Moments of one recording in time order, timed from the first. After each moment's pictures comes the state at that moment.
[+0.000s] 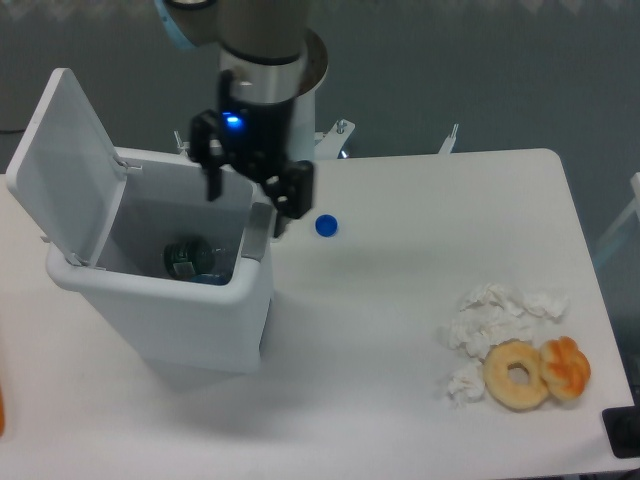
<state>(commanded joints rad) 2.52 -1.64 -1.48 -1.32 1.30 0.91</state>
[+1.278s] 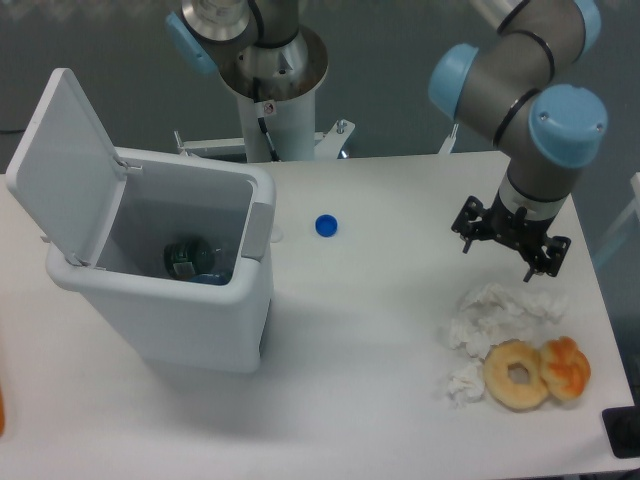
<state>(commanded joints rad) 2.76 -2.02 -1.44 -1.21 1.57 1.32</state>
